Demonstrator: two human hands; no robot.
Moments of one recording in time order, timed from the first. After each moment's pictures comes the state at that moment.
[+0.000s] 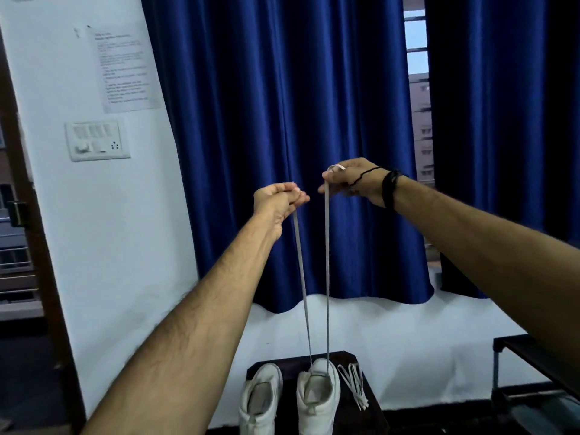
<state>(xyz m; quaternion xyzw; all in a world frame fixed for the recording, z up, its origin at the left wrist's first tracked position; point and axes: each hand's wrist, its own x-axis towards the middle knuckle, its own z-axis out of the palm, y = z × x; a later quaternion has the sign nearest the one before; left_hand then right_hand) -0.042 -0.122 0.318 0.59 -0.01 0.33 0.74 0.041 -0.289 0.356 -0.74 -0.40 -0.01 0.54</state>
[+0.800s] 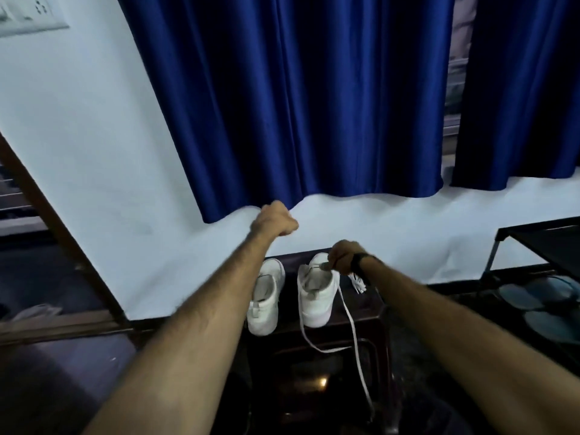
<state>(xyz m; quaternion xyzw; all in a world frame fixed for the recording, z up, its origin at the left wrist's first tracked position) 0.029 -0.056 0.072 0.93 0.26 0.07 0.24 0.066 -0.235 0.003 -0.94 -0.21 0.15 0.21</state>
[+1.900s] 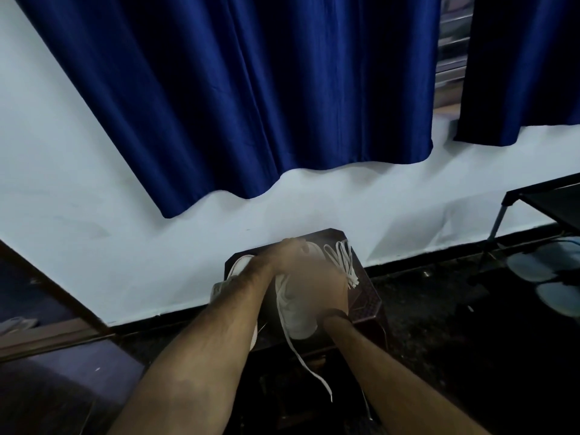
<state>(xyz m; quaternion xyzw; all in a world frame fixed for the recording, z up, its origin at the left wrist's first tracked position) 0.116 -0.063 -0.065 0.99 -0.02 -0.10 0.12 0.072 -0.191 -0.132 -0.86 -0.06 -0.08 0.49</state>
